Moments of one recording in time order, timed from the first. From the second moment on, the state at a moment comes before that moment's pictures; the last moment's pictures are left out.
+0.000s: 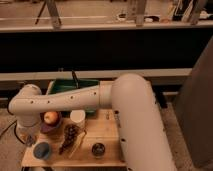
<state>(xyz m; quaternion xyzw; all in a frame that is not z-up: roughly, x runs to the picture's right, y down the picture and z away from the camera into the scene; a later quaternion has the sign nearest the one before) -0.361 0.239 0.671 -0.17 -0.43 -0.67 0.58</state>
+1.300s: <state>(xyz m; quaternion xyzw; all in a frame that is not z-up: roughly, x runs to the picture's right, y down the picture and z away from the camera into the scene) -0.368 0.251 0.663 -0.17 -0.44 -0.67 0.57</state>
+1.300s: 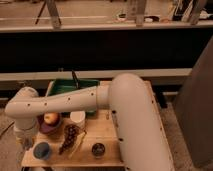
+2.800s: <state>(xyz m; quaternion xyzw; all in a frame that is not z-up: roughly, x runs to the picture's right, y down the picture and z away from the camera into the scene) -0.361 0.253 0.654 -0.17 -0.44 -0.67 0.57</state>
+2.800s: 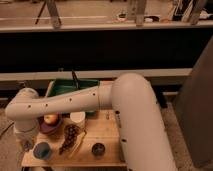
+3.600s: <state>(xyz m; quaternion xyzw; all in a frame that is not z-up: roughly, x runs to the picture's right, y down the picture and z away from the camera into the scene) -0.348 0.258 0.653 -0.17 -0.44 -0.66 0.58</state>
